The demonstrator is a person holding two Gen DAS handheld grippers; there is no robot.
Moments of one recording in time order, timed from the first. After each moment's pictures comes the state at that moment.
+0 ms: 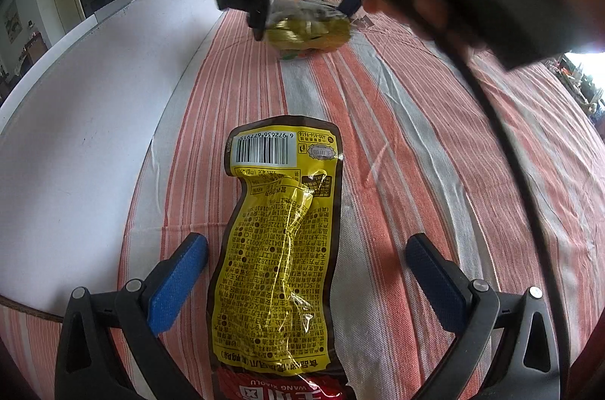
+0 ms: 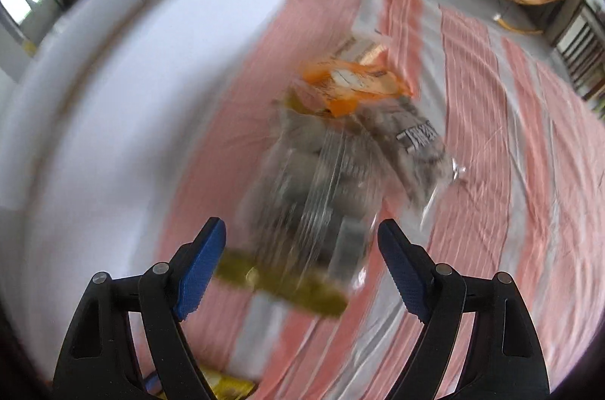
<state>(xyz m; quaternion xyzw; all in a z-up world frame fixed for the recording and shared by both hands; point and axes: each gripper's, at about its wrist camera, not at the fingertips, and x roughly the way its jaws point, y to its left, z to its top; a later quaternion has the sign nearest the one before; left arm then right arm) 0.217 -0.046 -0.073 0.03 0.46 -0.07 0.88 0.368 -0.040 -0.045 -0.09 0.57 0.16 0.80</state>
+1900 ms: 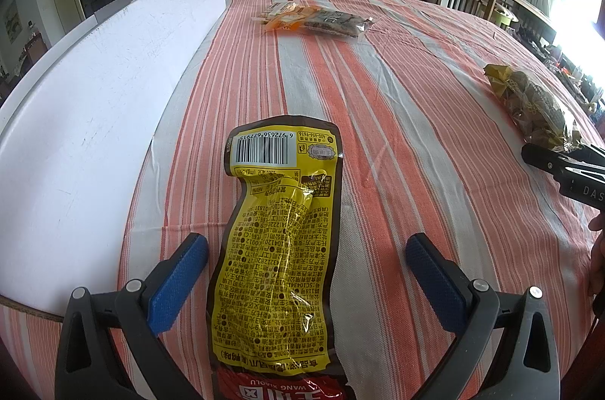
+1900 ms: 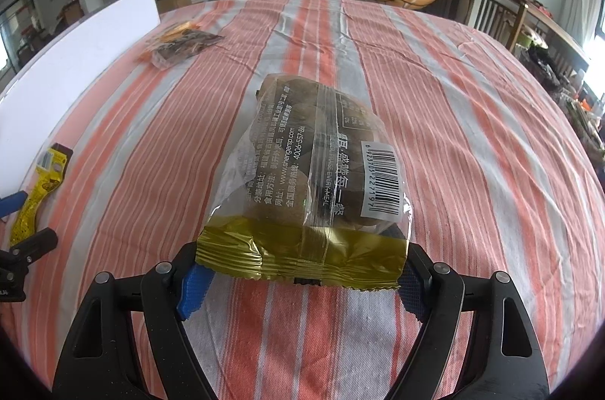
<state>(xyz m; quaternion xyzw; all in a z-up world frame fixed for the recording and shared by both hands) 0.216 -0.046 -0.073 0.03 0.46 -0.07 0.88 0.174 -0.263 -0.075 -0.02 0.43 0.05 0.90</state>
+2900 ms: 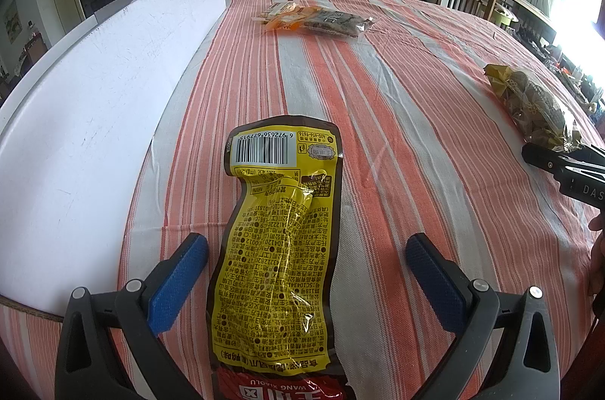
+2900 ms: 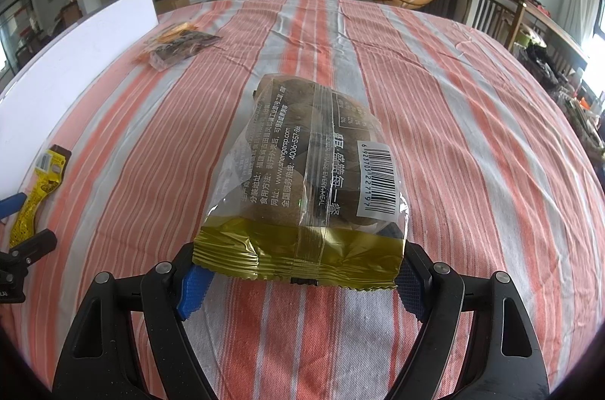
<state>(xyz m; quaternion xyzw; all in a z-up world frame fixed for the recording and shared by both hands) 0.216 -0.046 -0.073 0.03 0.46 -0.07 0.88 0.176 -0.265 -0.076 -0.02 0.43 0.05 0.90</state>
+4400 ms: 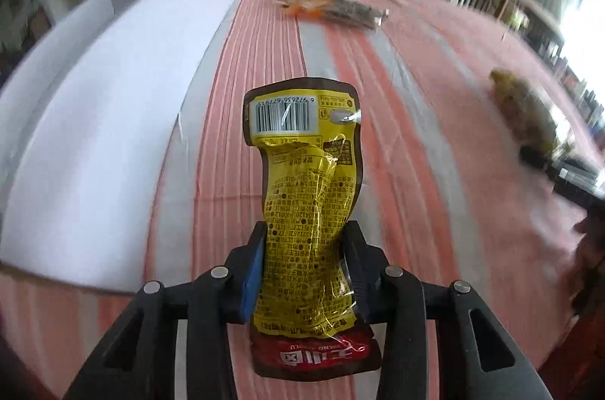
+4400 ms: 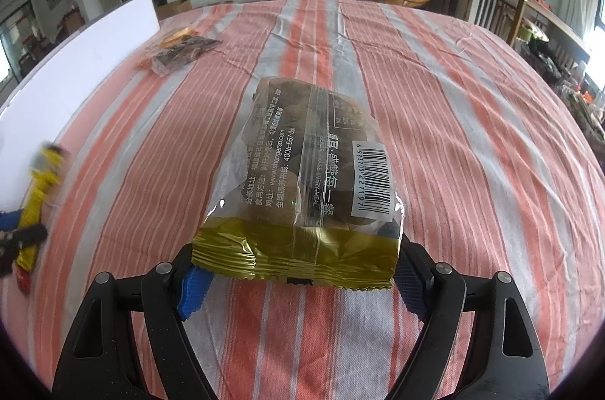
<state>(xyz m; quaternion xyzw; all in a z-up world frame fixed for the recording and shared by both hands) 0.205 -0.020 -0.057 -0.03 0.50 -0.07 0.86 0.175 -0.274 -0.073 0.00 0.43 0.06 0.90</state>
